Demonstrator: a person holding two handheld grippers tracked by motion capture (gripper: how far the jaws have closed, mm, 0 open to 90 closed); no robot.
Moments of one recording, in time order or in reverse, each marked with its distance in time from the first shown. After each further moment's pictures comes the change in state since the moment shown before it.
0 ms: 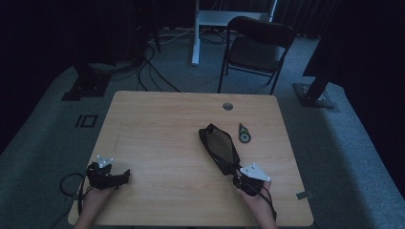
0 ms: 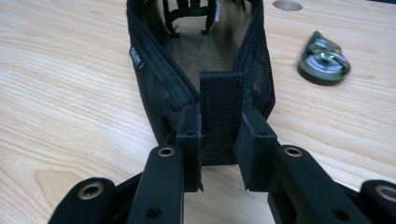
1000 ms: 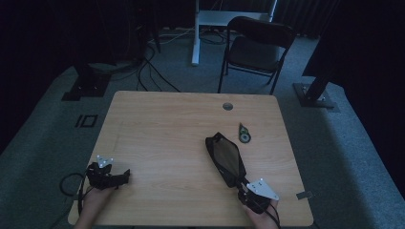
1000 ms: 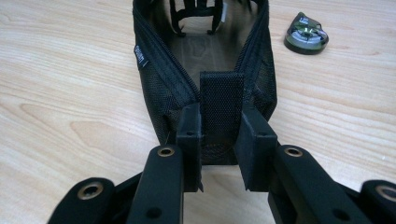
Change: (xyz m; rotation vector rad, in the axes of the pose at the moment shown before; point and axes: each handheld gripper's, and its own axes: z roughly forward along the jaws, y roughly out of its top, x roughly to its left) left arm 0.000 0.000 0.000 -0.001 0.000 -0.001; right arm 0.010 -0.026 -0.043 -0.003 -0.021 0.024
